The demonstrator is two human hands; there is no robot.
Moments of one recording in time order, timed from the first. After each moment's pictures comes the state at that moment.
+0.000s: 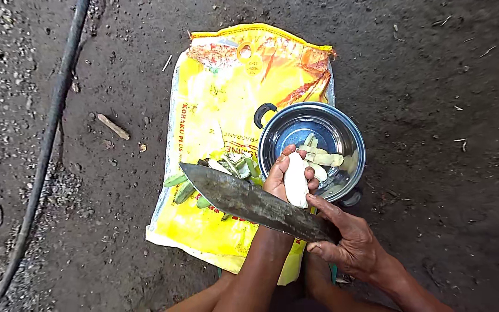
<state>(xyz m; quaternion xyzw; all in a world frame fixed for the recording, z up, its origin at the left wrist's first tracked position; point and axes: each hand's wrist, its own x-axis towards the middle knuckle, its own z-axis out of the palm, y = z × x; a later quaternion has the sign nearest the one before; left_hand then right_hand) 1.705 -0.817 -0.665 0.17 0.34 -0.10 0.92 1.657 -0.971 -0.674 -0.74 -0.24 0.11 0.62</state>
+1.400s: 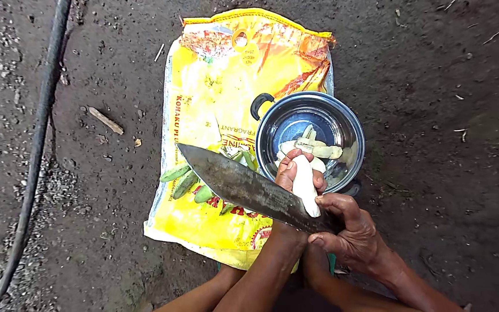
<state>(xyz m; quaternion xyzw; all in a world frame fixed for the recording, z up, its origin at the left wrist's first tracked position) 1.679 -0.838 -0.665 0.22 0.25 -0.05 0.94 1.650 -0.970 -0.676 -0.72 -0.20 0.09 0.66</state>
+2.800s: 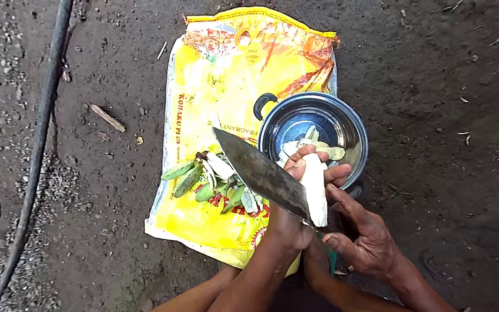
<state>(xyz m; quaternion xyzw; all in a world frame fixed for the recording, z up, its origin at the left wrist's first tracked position) 1.678 -0.828 -0.638 0.20 0.26 -0.09 0.94 1.652 -0.984 -0.674 -0.74 -0.22 0.10 0.63</state>
